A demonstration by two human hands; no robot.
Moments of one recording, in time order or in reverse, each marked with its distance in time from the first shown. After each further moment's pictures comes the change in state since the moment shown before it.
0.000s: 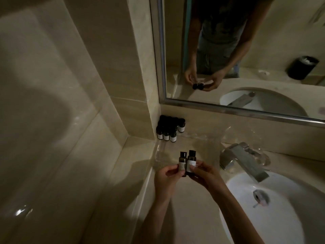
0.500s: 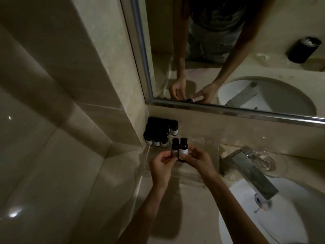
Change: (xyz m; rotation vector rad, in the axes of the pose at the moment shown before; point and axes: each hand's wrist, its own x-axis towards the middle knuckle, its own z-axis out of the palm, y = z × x) left_hand 0.116 -0.017 0.043 0.147 0.075 0.135; right_hand 0.110 -0.012 -0.015 -0.042 0.020 -0.109
